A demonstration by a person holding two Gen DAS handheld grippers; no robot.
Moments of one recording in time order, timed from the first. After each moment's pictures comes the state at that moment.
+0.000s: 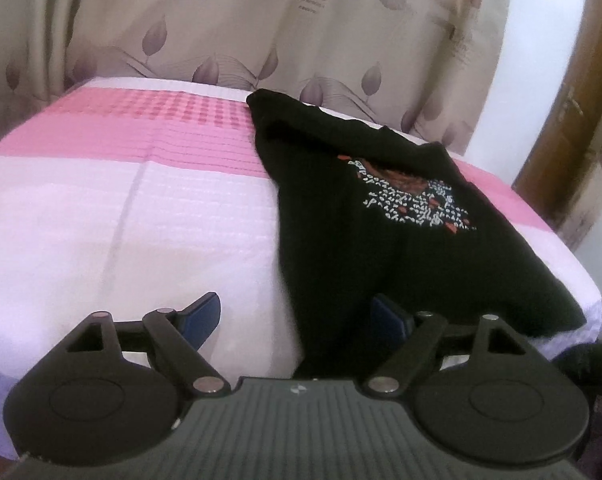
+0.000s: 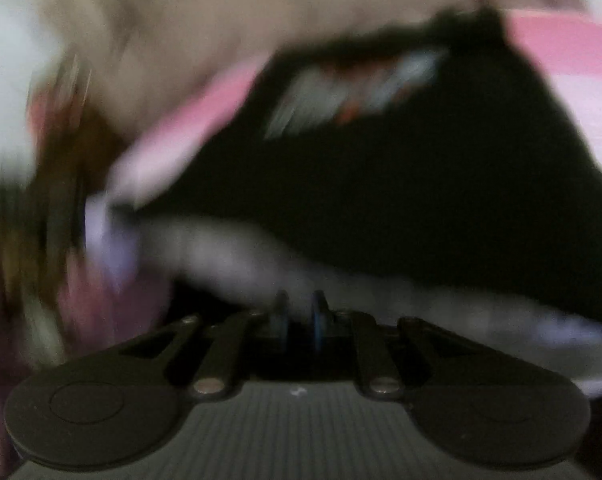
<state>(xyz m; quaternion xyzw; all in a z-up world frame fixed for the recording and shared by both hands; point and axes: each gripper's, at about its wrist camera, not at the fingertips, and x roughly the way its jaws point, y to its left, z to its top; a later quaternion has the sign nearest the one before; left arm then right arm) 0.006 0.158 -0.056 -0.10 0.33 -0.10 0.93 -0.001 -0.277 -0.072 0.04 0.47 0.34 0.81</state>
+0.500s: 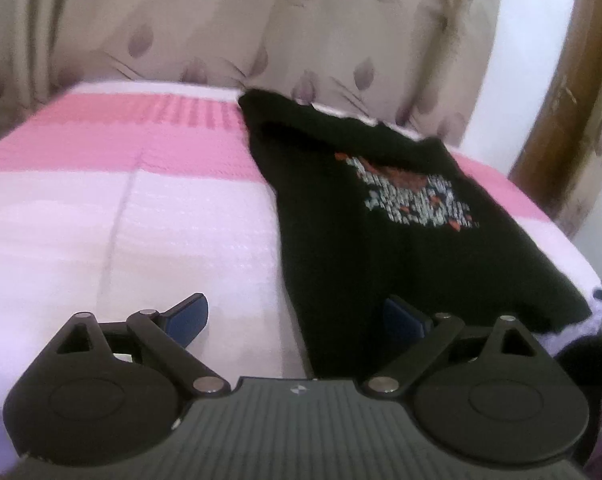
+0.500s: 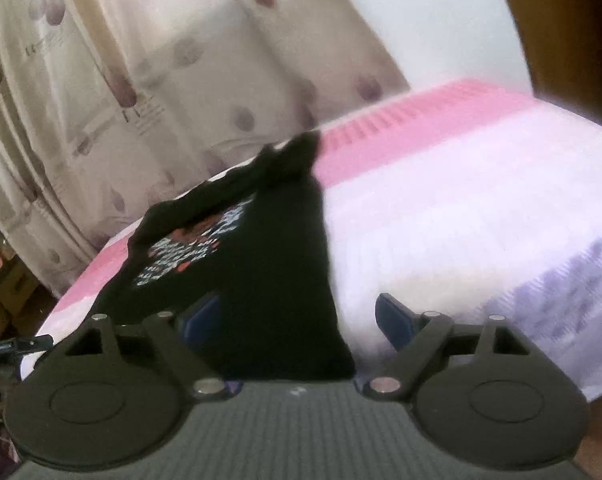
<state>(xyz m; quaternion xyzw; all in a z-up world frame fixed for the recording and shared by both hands) 0.033 0.154 -0.061 -0.09 0.34 -0.12 0.93 0.021 -0.414 -0.051 0.20 0.31 0.14 0.92</state>
